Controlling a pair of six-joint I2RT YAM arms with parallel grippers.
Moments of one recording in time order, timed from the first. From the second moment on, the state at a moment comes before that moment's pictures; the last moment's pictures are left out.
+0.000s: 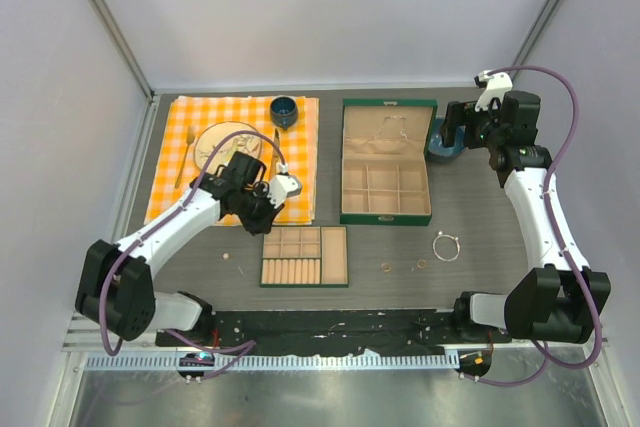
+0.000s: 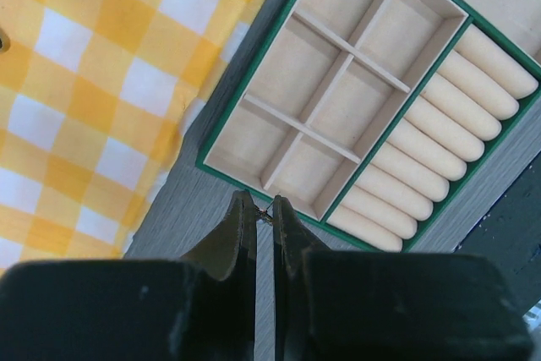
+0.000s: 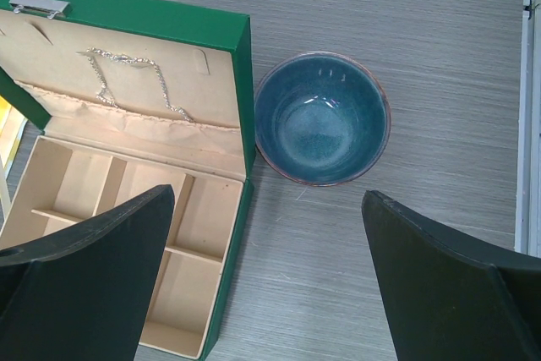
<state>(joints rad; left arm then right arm) -0.45 1.33 0.92 -0.74 0.35 0.48 -0.10 1.27 1.15 -0.33 -0.25 -0.10</state>
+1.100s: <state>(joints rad) -0.54 1.50 0.88 -0.58 0.22 0.44 -0.10 1.27 1.15 -0.33 -0.24 -0.11</state>
